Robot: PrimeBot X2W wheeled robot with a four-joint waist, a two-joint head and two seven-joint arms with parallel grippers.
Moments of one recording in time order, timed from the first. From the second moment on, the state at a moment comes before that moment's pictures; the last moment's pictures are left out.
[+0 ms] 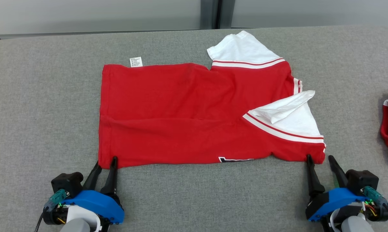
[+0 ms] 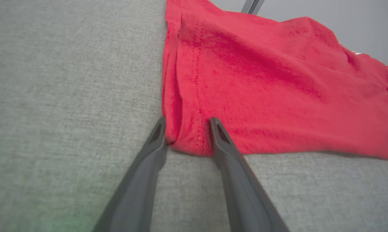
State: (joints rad) left arm -0.26 0.23 -0.36 0.66 -0.62 -0.13 -0.27; right arm -0.22 -0.05 -0.13 0.58 0.10 0.13 -0.26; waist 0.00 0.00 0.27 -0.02
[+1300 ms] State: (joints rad) left arm -0.24 0.21 -0.25 0.63 -0.54 -0.13 -0.26; right arm -0.18 -0.05 -0.18 0.53 0.15 0.13 -0.26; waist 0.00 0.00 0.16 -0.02
